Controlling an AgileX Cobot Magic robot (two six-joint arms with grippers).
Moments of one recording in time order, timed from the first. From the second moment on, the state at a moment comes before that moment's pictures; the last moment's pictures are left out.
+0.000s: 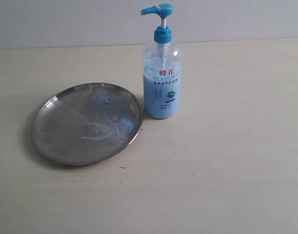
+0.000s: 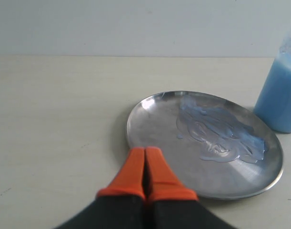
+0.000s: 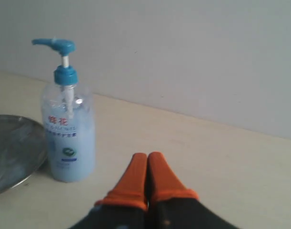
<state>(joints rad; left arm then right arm) -0.24 0.00 0.00 0.11 0.34 -0.19 0.11 0.40 -0.34 0.22 0.26 -0.35</state>
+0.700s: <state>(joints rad) -0.24 0.00 0.00 0.11 0.34 -0.19 0.17 0.43 -0.34 0.48 -0.02 -0.38</state>
